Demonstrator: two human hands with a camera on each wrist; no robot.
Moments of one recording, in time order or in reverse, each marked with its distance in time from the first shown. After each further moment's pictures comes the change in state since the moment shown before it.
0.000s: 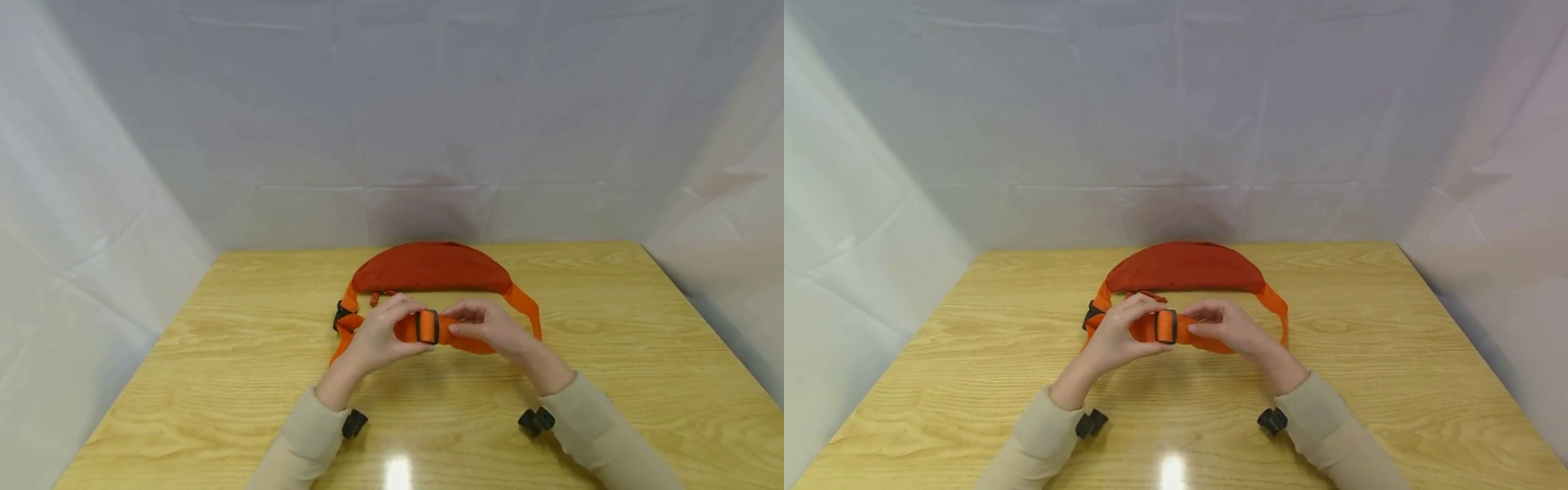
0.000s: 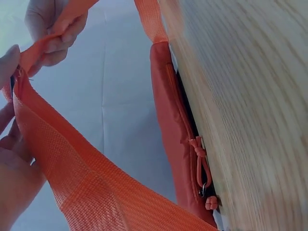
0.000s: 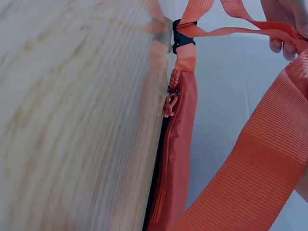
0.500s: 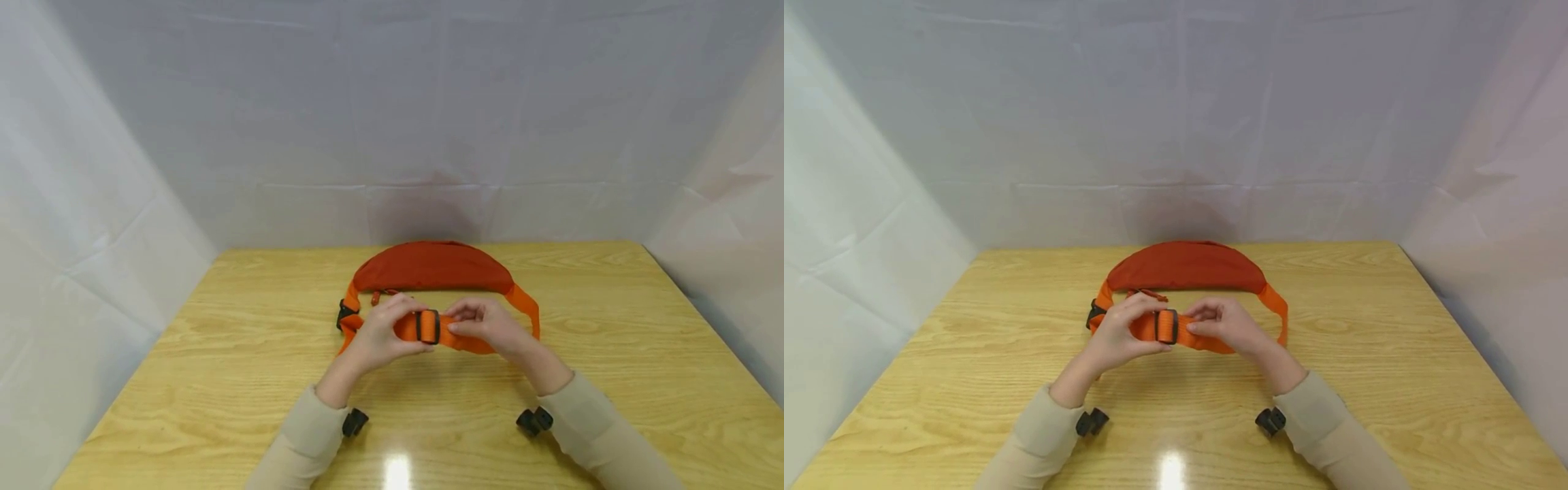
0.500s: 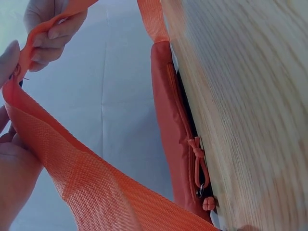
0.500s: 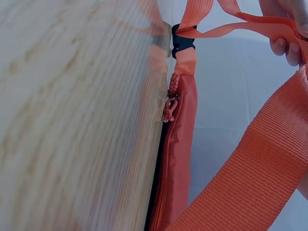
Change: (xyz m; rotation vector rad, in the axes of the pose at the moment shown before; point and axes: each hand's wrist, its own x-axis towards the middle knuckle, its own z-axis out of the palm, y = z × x) left_hand -0.001 -0.004 0.000 -0.053 0.002 0.022; right_hand 0.003 0.000 0.002 0.002 0.041 0.005
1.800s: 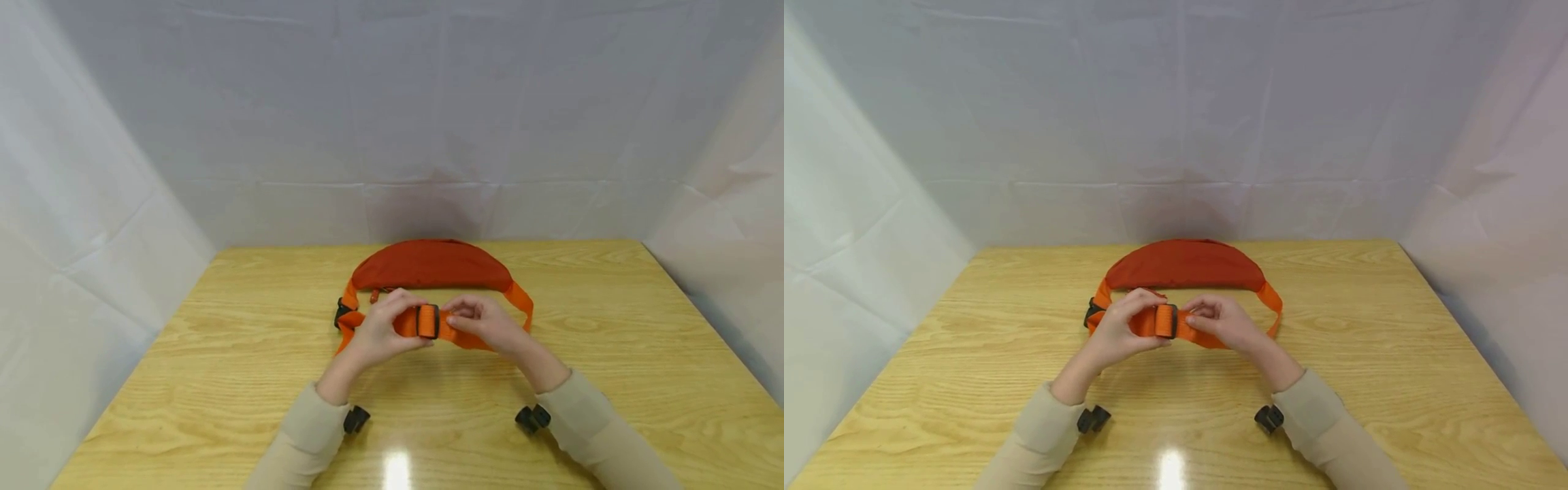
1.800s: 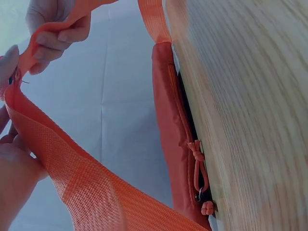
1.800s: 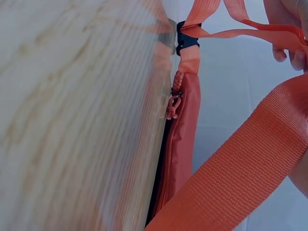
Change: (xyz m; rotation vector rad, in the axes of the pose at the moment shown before) left_hand 0.002 -0.002 0.001 -0.071 0.005 -0.046; right_hand 0.001 0.002 0.001 -0.052 0.002 -0.020
